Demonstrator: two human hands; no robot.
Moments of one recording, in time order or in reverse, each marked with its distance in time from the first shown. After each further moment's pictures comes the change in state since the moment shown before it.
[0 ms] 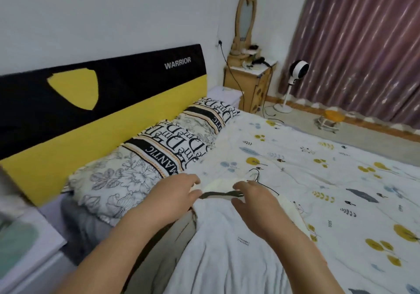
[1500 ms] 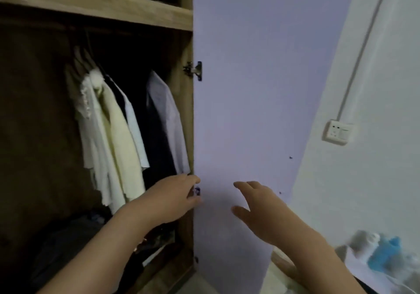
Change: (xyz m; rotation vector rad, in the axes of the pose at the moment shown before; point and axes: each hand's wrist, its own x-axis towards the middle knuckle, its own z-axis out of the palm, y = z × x) left_hand -0.847 -0.158 -0.222 0.067 0.513 -1.674; right_hand -0.431 -0.722 0.178 0.034 -0.591 -1.806
